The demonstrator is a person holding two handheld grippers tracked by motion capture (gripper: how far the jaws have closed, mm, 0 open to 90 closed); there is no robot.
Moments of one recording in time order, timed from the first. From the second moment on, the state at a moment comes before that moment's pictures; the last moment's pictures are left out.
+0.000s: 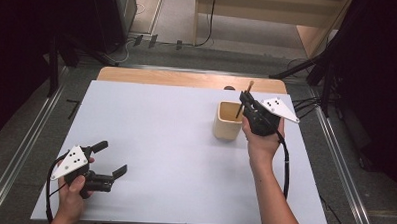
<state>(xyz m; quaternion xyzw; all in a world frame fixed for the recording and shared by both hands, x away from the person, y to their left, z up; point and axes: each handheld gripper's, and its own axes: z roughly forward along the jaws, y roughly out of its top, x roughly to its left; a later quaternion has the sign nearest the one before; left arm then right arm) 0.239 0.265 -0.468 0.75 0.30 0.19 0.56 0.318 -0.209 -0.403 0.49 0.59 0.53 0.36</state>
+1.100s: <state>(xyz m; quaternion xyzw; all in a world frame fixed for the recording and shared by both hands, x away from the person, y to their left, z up) 0.239 0.262 -0.469 0.75 0.30 0.19 0.56 0.329 -0.205 -0.454 0.51 0.63 0.48 0.33</state>
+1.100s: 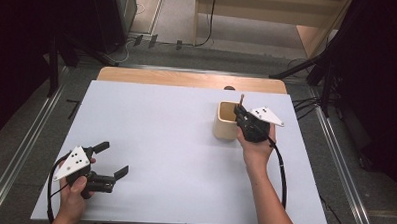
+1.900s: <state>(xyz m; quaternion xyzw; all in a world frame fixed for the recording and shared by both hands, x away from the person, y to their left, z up) 0.237 0.261 -0.467 0.75 0.30 0.19 0.57 0.279 -0.238 -0.447 0.48 0.63 0.52 0.31</state>
